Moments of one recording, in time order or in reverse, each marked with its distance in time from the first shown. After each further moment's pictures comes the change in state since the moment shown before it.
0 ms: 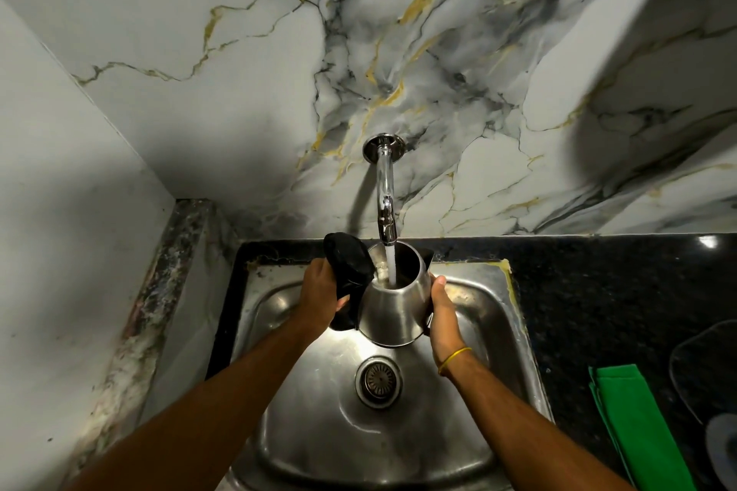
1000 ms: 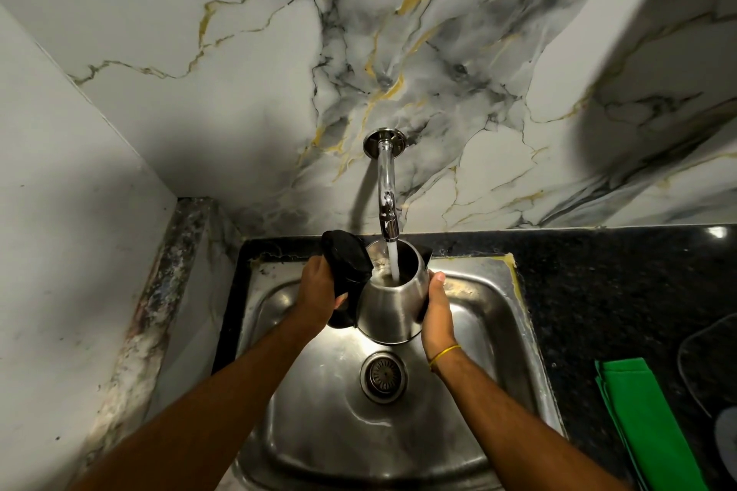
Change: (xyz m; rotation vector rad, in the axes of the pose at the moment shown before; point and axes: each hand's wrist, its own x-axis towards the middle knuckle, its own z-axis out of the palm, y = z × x) left_hand -0.001 0.003 -0.004 0.029 0.023 -0.001; right_hand 0.015 0.027 0.011 0.072 0.046 0.004
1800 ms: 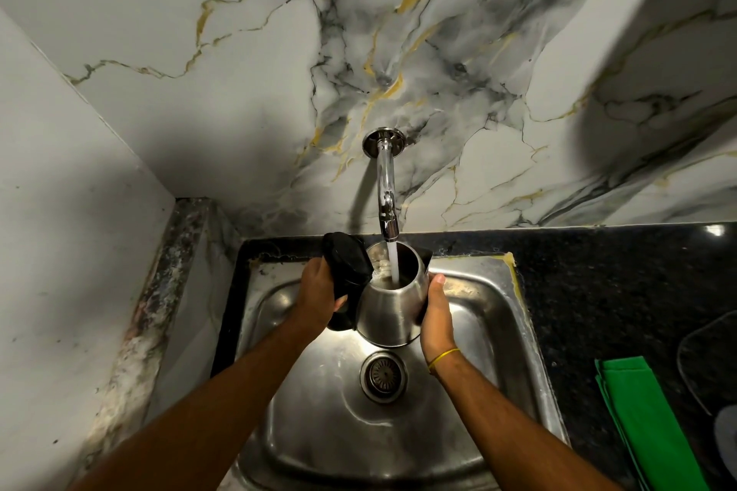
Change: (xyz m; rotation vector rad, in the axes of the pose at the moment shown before) left_hand -0.003 -0.002 -0.001 -0.013 -0.041 0.025; right_hand -0.004 0.004 0.000 -0.029 0.041 -0.009
